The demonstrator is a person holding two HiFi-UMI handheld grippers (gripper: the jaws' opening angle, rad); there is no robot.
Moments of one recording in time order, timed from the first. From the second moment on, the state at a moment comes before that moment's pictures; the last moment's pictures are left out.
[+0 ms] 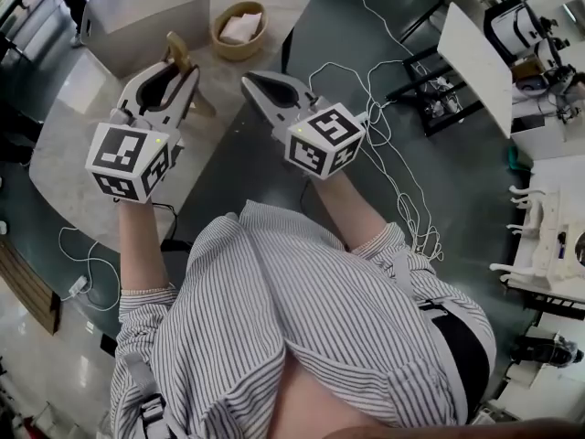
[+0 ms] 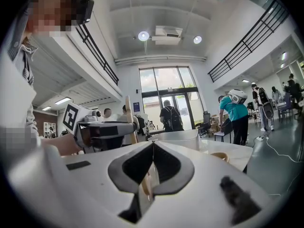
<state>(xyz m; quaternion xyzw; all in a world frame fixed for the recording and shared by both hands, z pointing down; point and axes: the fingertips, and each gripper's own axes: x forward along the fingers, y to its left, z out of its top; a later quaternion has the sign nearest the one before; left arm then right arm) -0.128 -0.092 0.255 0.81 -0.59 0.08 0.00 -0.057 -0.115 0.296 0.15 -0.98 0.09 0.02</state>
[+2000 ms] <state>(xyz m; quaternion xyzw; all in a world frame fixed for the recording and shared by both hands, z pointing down) -0.251 -0.207 0.116 0.73 -0.67 0.11 -0.09 -0.186 -0.254 0.208 0.08 -1.00 0.02 -0.04</state>
